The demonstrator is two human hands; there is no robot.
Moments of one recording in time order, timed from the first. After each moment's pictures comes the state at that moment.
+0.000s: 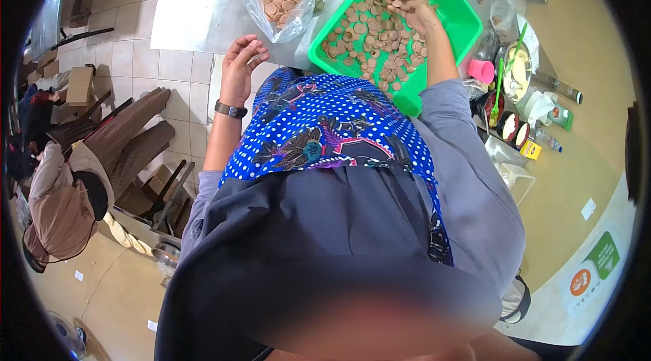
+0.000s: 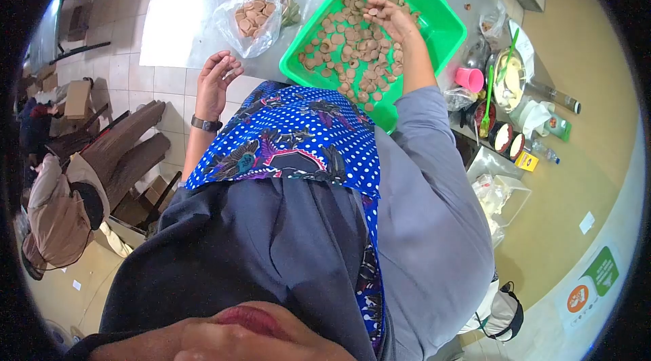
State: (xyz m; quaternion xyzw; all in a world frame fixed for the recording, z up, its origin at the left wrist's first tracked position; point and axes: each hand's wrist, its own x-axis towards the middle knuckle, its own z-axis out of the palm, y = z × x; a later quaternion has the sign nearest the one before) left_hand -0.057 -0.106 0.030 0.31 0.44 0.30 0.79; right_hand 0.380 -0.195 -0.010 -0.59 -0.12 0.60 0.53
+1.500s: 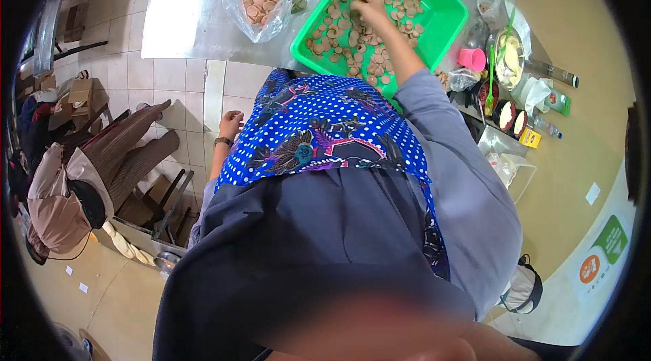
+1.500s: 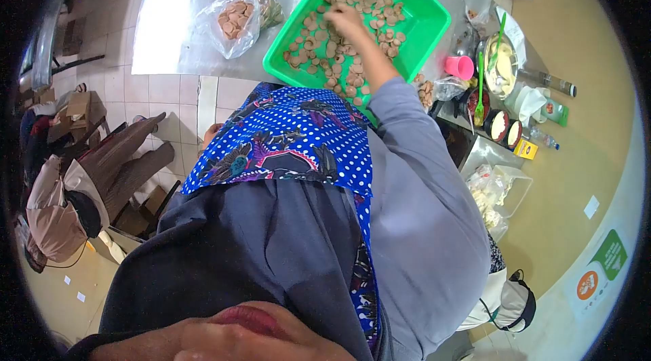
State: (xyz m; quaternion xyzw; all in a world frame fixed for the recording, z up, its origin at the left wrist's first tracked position) left_hand -0.217 -0.213 -0.142 0.42 0.64 0.00 0.64; right_hand 0.306 -0.190 -0.033 -0.82 -0.41 0.32 0.24
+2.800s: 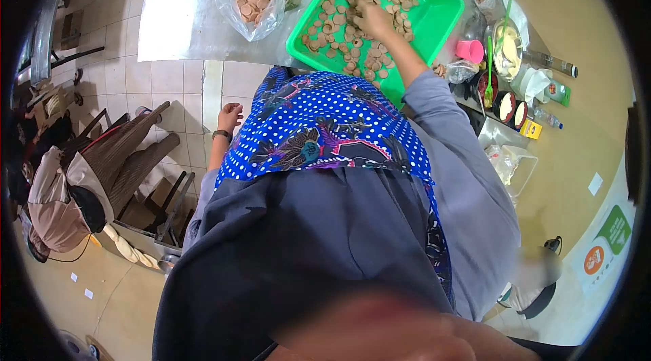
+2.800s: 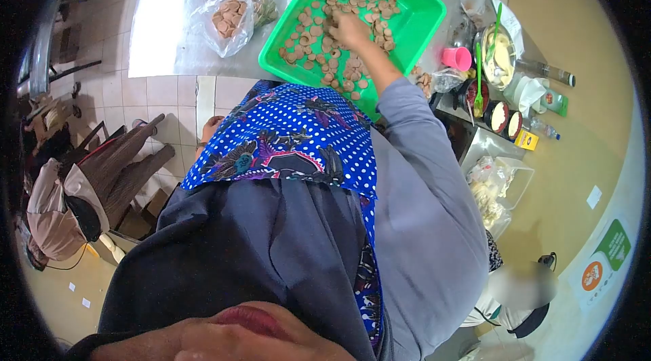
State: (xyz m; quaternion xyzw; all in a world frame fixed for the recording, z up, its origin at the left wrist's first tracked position) left_hand -0.199 -0.196 -0.157 0.42 0.64 -0.02 0.65; right_hand 0.305 -0.224 -0.024 -0.82 -0.47 0.29 0.11
